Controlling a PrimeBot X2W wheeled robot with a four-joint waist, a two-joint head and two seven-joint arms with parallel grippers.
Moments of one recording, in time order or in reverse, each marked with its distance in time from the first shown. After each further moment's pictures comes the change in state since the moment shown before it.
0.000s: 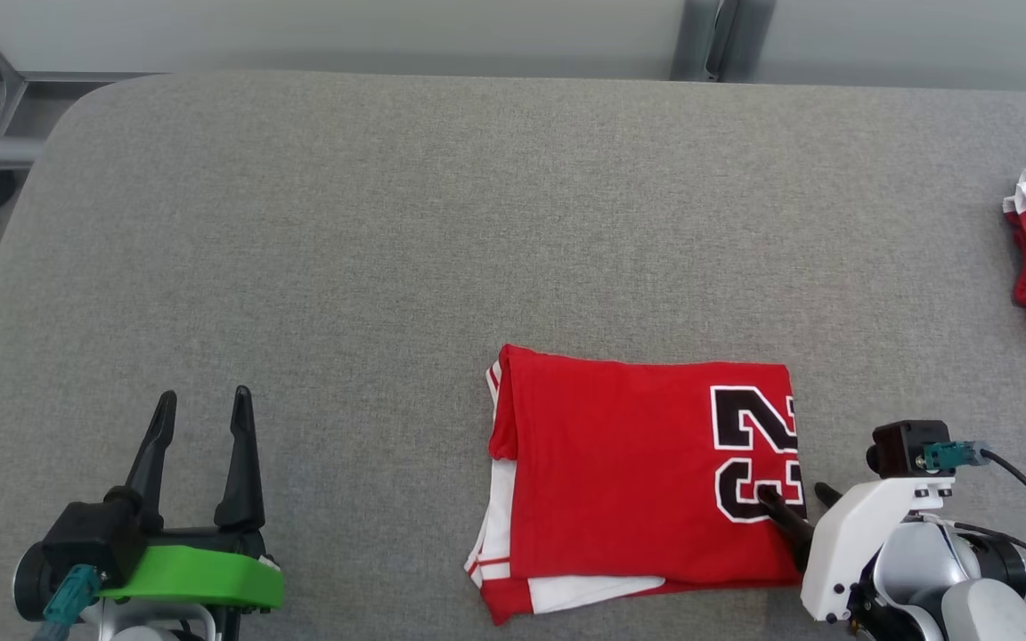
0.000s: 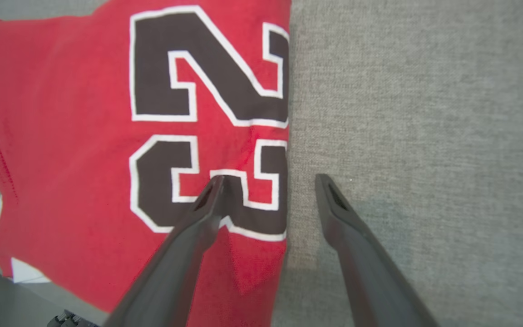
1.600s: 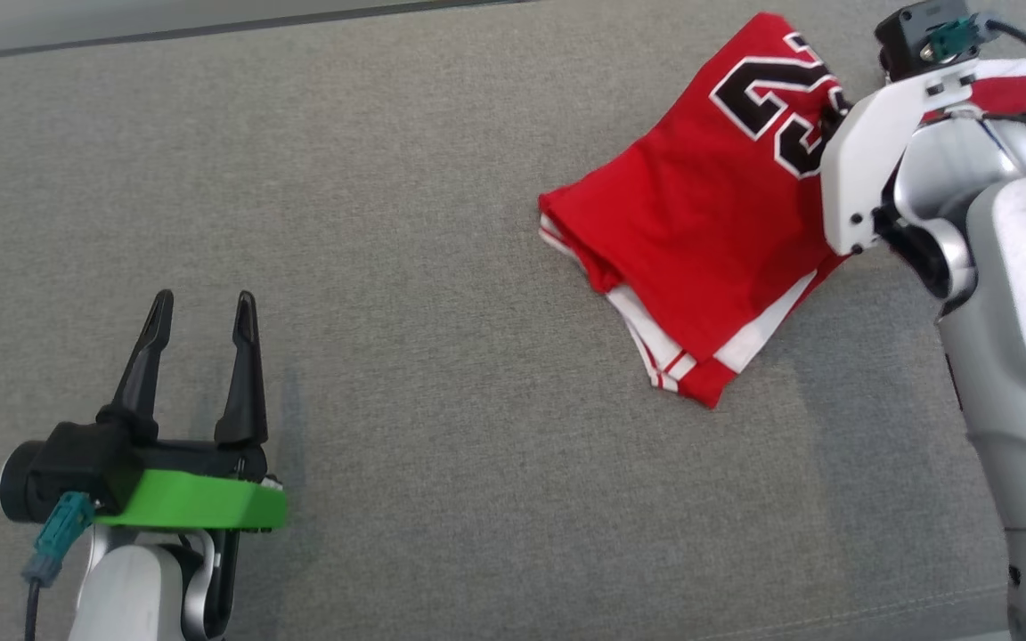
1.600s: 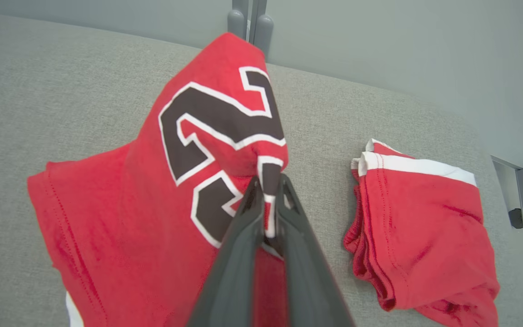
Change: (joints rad) left arm -0.130 0.016 -0.029 -0.051 0.032 0.000 0.000; right arm -0.784 -0.170 0.151 0.312 -0.156 0.001 0.096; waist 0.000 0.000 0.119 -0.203
